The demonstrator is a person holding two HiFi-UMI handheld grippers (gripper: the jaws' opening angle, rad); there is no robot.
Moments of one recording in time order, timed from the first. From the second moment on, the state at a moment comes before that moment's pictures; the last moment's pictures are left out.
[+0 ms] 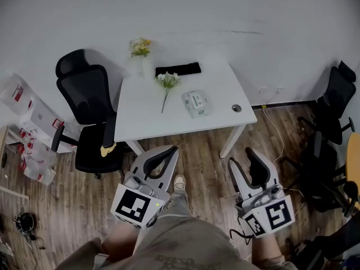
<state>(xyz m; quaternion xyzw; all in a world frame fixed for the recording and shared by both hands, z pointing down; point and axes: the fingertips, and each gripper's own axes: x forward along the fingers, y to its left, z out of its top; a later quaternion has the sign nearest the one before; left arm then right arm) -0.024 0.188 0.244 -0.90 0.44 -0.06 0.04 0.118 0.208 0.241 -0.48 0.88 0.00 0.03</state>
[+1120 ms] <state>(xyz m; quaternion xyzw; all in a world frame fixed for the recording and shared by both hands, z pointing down) -0.090 -0.139 0.259 -0.92 0.39 -0.08 0.00 0.037 -0.117 0.268 -0.49 0.87 -0.06 -0.05</state>
